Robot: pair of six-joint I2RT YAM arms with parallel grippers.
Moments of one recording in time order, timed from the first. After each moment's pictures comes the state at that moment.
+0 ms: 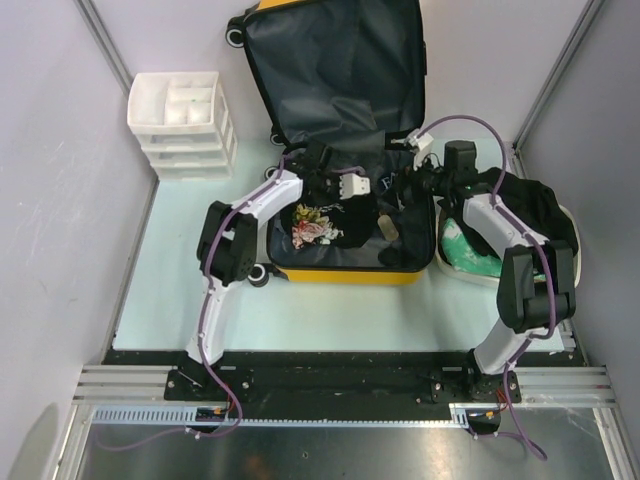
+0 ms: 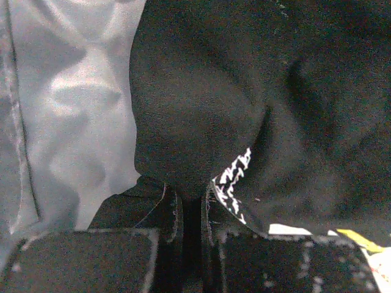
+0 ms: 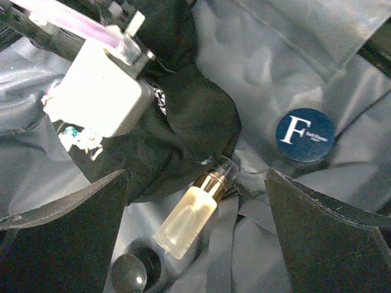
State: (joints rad) left arm -0.50 2.31 1.97 -0.58 0.34 1.04; right arm 0.16 1.67 1.25 -0.07 -0.67 -0.22
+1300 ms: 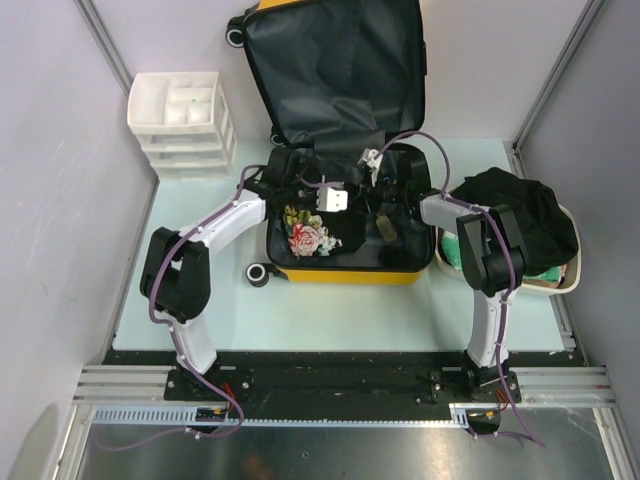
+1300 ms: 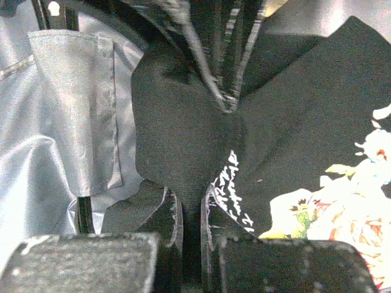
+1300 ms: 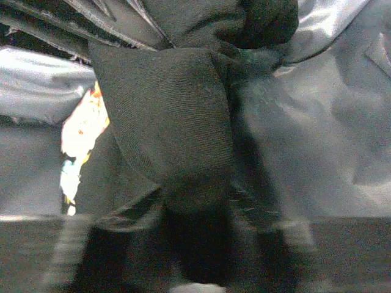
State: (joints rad) left arm -0.46 1.82 1.43 -0.33 0.48 1.23; right arm 0.31 2.03 1.33 0.28 -0.95 -0.31
